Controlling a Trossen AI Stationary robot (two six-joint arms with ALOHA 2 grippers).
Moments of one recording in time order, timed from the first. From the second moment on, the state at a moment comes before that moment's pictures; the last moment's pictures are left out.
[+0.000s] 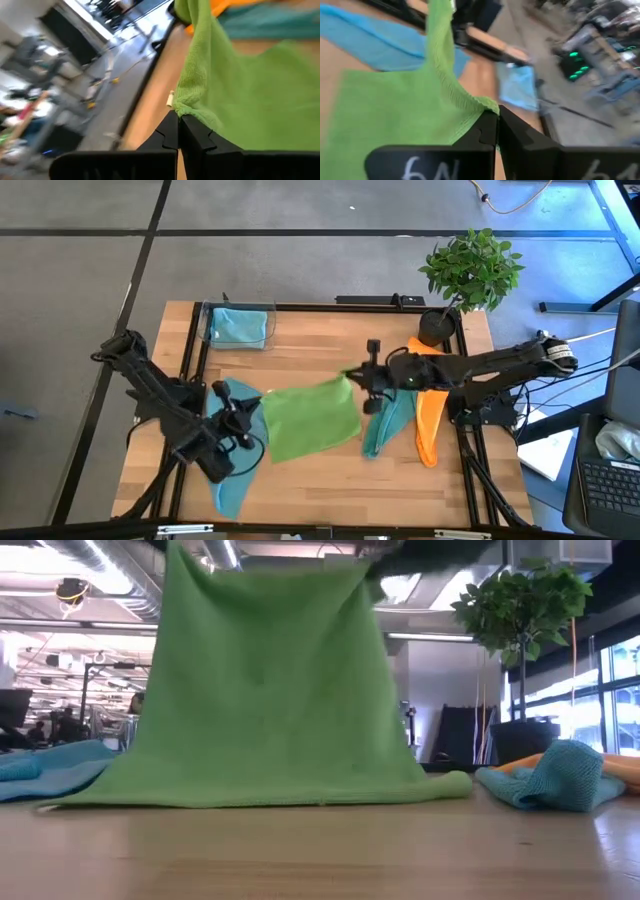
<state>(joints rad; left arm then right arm) -0.82 1.43 1.18 -1.27 -1.21 -0.88 0.13 1.27 0.94 -0.06 0.31 -0.39</state>
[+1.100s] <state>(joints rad) -0.92 1.43 1.28 -1.41 -1.20 -0.94 0.26 1.30 1.02 -0.22 0.45 -0.27</state>
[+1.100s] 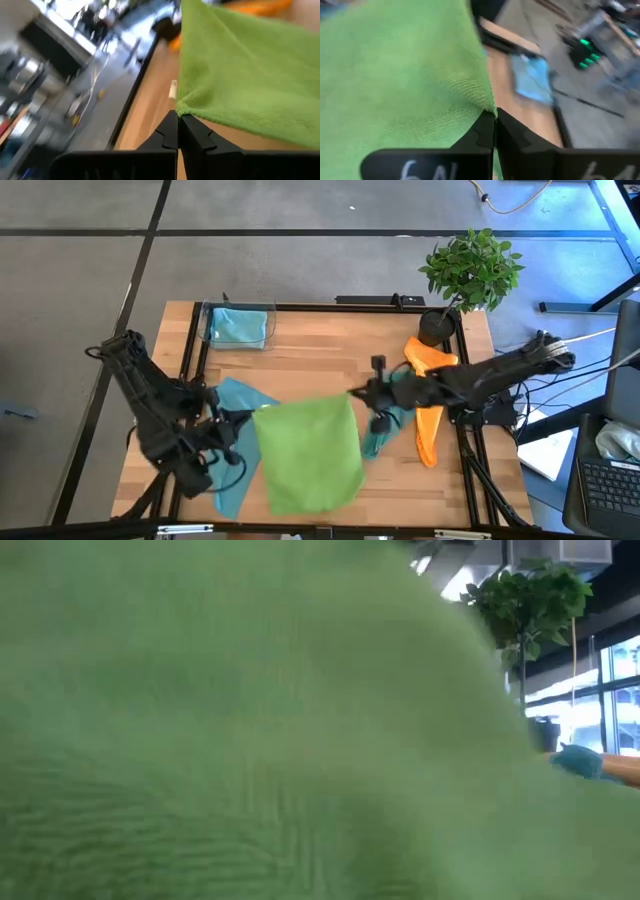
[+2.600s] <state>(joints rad) -0.83 1.48 0.83 -0.65 -0.98 -0.73 0.06 1.38 0.66 -0.05 0.02 -0.32</state>
